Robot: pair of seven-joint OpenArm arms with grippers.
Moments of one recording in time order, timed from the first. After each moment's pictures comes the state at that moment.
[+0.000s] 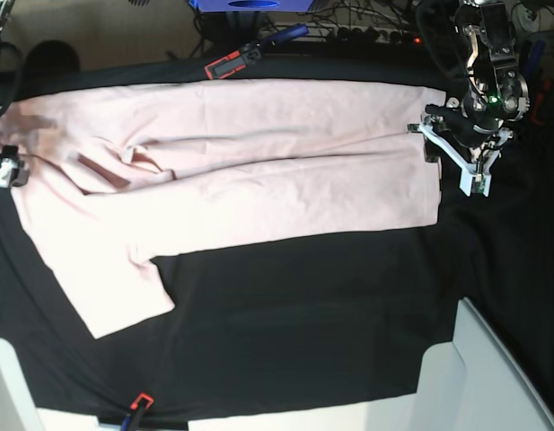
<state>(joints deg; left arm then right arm) 19.2 -11.2 -20.3 93.5 -8.0 -15.9 41.8 -2.6 24.9 28.9 63.7 23.8 33.8 -49.5</state>
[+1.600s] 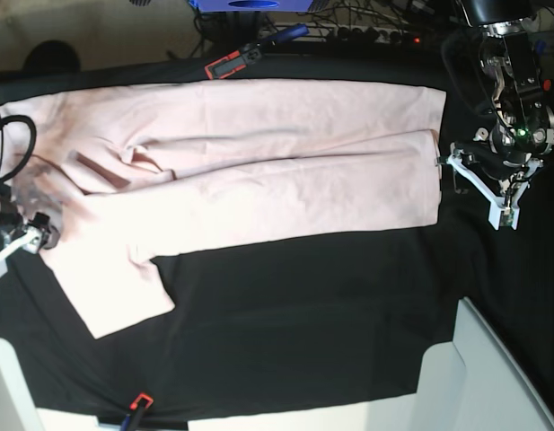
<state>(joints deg) 12.3 -15.2 -23.0 93.6 -7.9 -16.3 47.6 30.4 27.9 10.6 11.3 18.6 33.7 -22.4</state>
